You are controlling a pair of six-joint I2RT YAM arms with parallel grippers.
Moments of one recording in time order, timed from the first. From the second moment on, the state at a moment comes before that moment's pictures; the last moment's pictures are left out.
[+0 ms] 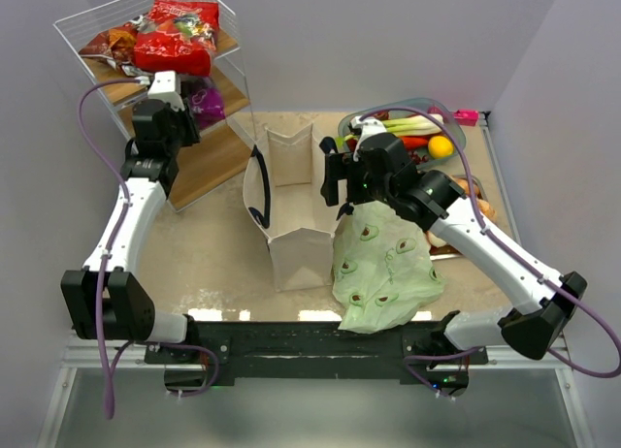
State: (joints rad) left arm -0.01 1.40 1.27 -0.14 -0.03 -0.12; right arm 0.75 1.34 1.45 -0.72 0.18 0.42
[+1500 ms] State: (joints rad) left arm -0.20 0.94 1.09 0.01 0.45 -0.21; right arm 0.75 1.31 1.43 -0.71 0.21 0.43
